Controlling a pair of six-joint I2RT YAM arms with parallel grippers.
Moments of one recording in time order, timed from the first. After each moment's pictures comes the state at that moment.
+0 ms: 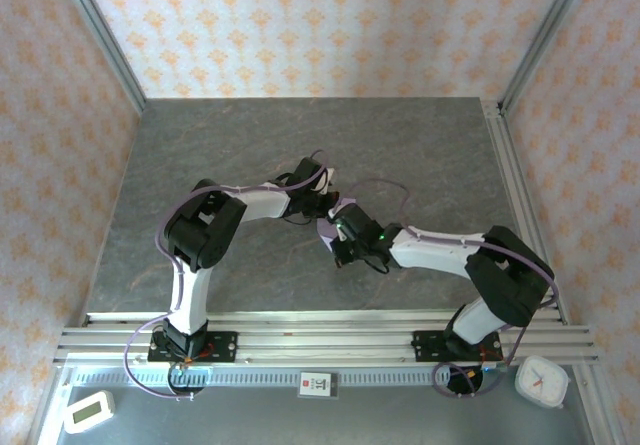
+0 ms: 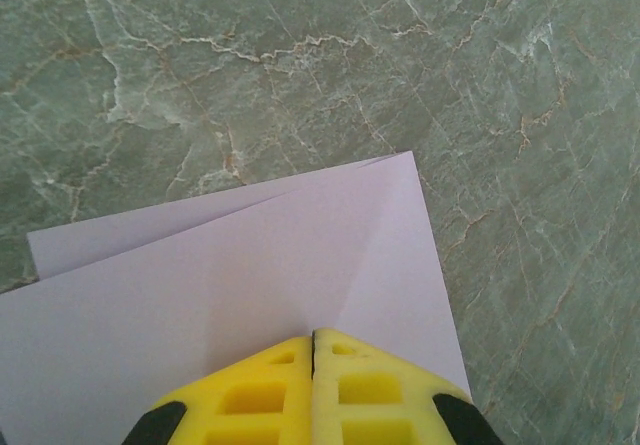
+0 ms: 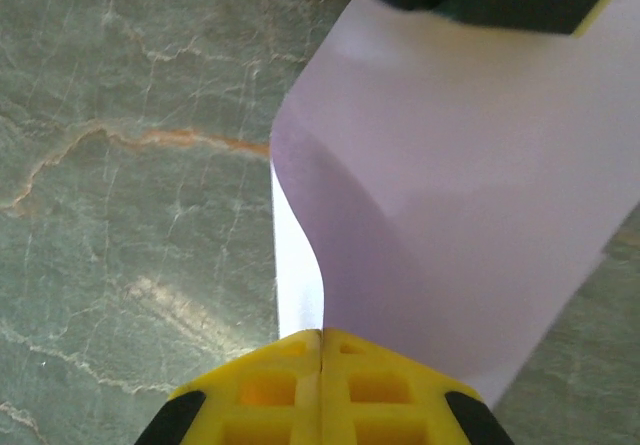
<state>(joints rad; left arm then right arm) -0.56 2.04 1.22 -0.10 0.34 -0.53 0.85 1.54 0.77 -0.21 0.01 0.33</state>
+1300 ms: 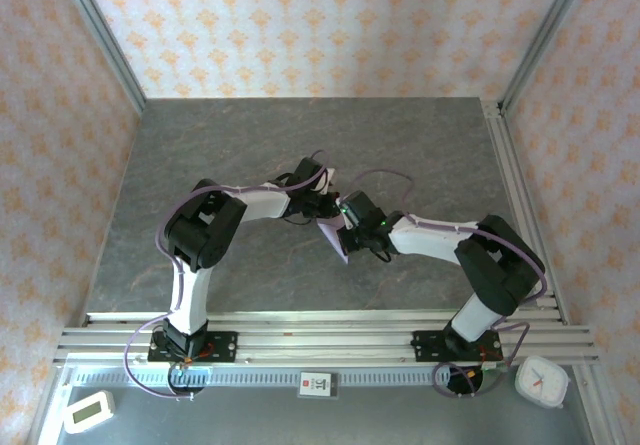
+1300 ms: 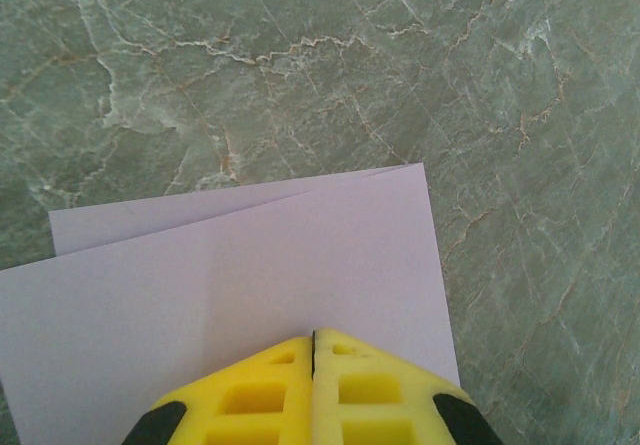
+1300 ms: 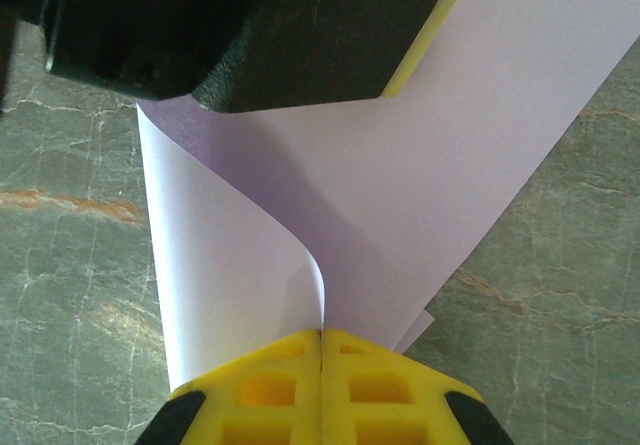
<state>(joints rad) -0.56 2.04 1.22 -0.09 0.33 -0.52 0.74 1.61 0.82 -0.23 0.02 0.27</state>
